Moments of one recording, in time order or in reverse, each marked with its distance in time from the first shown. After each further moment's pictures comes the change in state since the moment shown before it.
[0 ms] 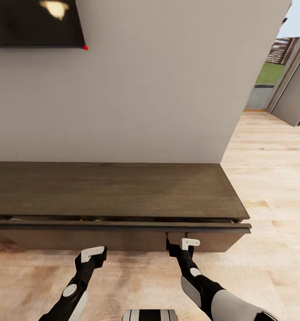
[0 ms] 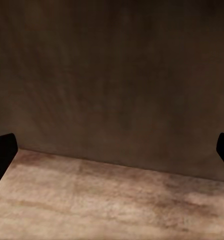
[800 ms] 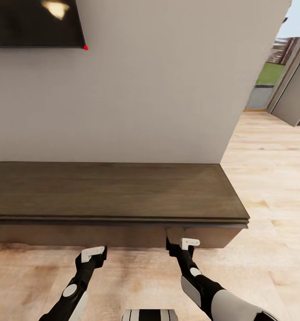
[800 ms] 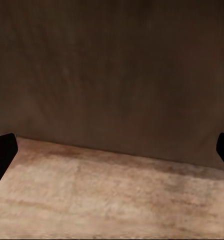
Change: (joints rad) left arm 0.000 0.000 -0.001 0.000 0.000 -0.002 -0.005; right arm 0.000 0.000 -0.002 -0.001 0.000 0.000 0.000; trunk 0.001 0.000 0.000
